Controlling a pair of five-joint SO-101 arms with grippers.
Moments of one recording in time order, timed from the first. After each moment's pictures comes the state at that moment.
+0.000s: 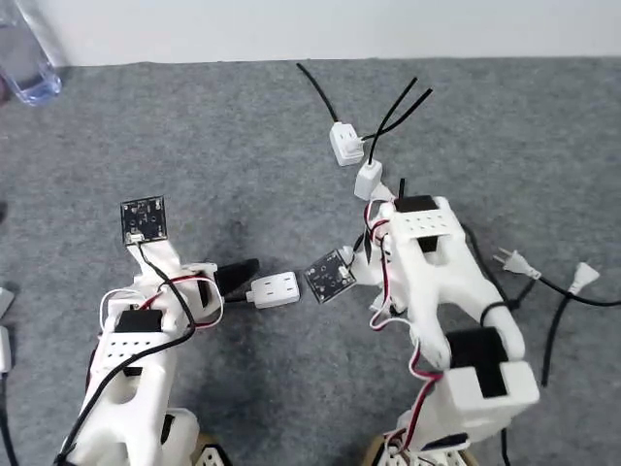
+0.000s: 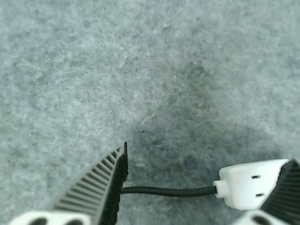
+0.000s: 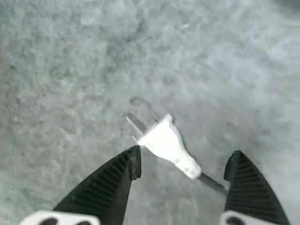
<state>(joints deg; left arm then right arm) -5.3 -39.9 74.1 33.9 14.2 -10.3 8.0 24.1 72.9 107.7</state>
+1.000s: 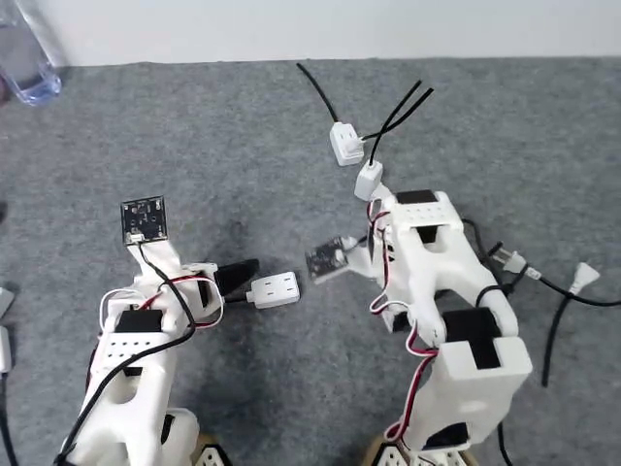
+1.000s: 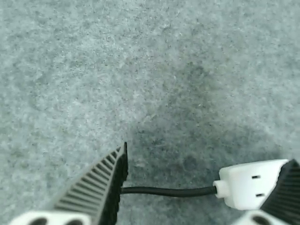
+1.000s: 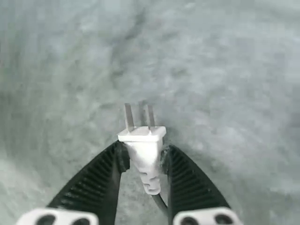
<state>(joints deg) -5.3 -39.9 74.1 33.9 14.2 -9.4 14.2 18.2 79.6 87.0</state>
